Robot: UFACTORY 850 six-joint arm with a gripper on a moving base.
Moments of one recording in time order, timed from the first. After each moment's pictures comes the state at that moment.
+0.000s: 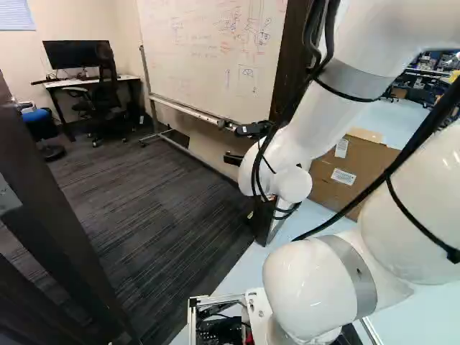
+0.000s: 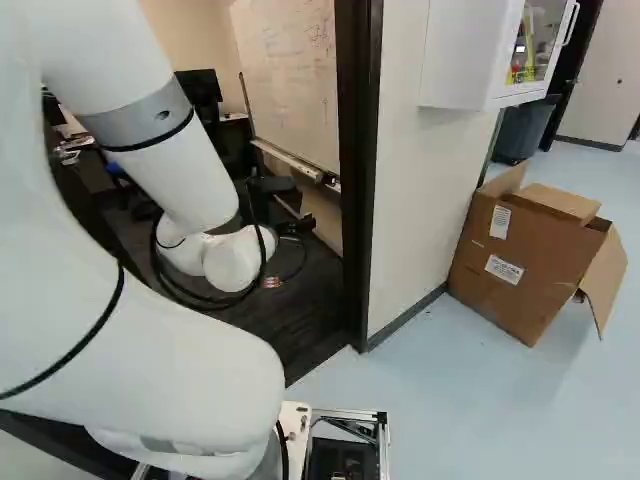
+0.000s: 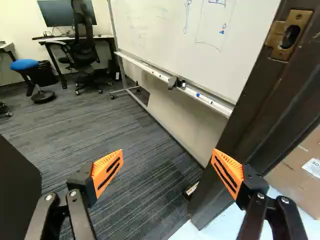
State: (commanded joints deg) arm 3.0 13.1 -8.1 -0.6 50.3 -0.5
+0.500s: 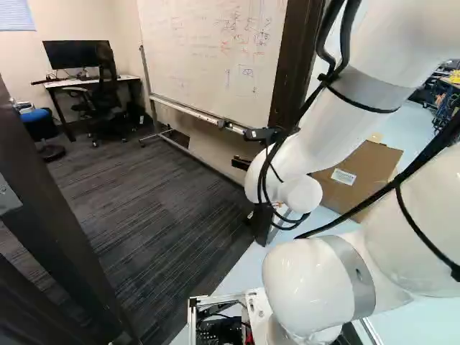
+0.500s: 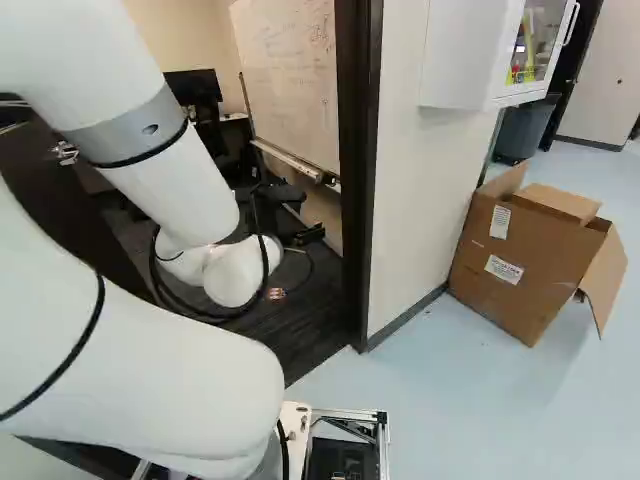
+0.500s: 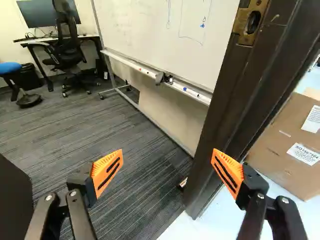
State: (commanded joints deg) arm 0.1 15.9 -5.1 0.0 50.0 0.0
